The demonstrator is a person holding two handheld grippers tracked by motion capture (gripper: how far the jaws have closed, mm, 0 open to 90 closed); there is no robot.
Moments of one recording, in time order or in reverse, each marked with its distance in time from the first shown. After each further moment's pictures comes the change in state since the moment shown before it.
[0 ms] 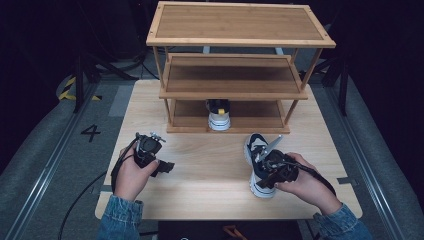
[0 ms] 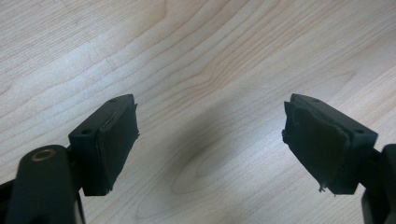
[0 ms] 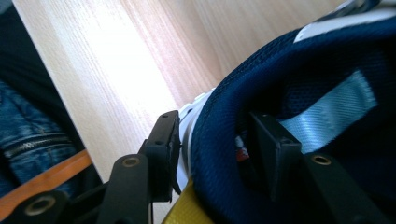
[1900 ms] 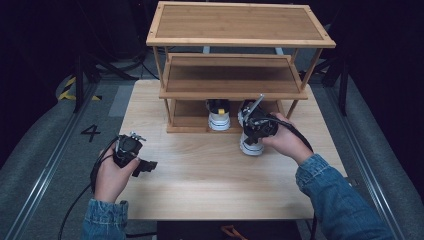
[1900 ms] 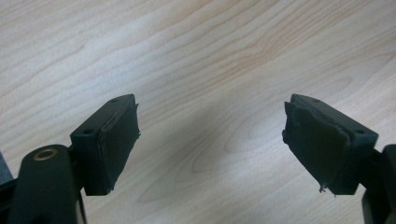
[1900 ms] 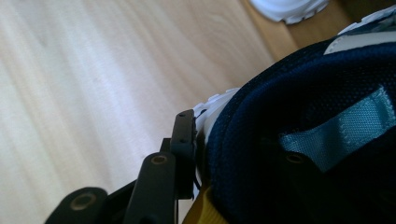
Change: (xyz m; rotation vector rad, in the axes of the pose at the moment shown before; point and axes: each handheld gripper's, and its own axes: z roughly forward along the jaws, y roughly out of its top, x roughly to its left) left arm 0.036 -0.028 -0.024 -0.015 0.032 -0.059; right arm -0.080 0.095 -0.008 -0.021 -0.094 -0.065
